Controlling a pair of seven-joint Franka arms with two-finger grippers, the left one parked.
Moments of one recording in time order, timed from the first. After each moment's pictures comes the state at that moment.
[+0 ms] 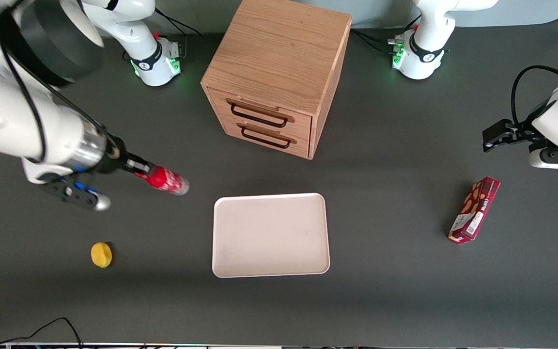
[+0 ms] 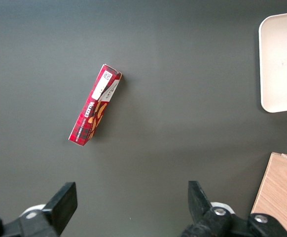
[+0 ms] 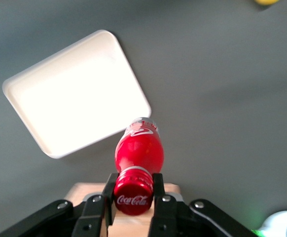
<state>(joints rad) 0.09 0.54 0.37 -1.02 -0.01 1.47 0.89</state>
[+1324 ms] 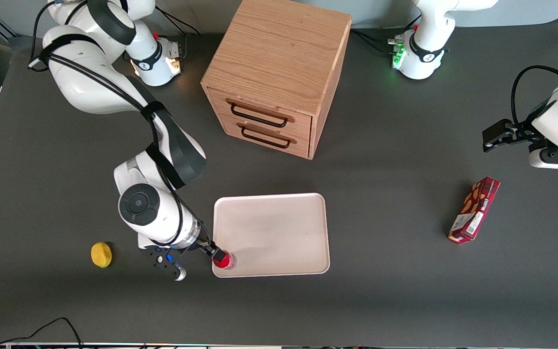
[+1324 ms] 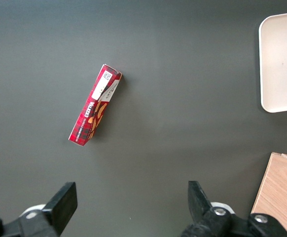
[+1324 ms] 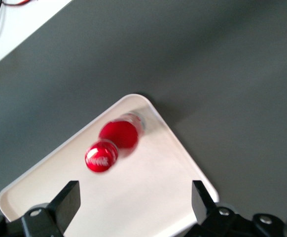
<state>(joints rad) 0.13 0.89 0.52 -0.90 -0.40 1.75 1.11</state>
